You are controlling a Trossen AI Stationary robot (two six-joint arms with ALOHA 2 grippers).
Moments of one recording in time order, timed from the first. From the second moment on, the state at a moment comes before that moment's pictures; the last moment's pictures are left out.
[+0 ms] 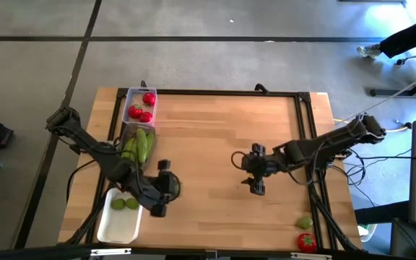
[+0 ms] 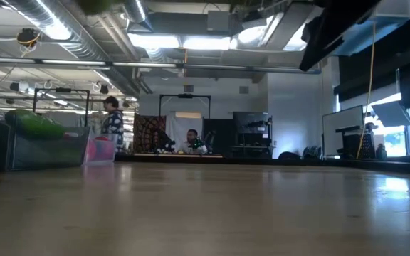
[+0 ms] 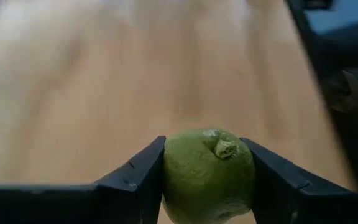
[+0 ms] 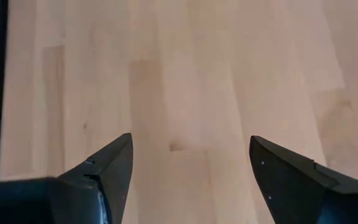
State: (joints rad) left arm -0.62 1.39 1.11 -0.58 -0.50 -0.39; right arm 0.34 1.39 1.13 -0.74 0.15 0.42
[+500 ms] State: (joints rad) left arm -0.84 1.39 1.10 -0.84 -0.11 -1.15; right arm 0.39 1.39 1.13 -0.74 0.21 0.42
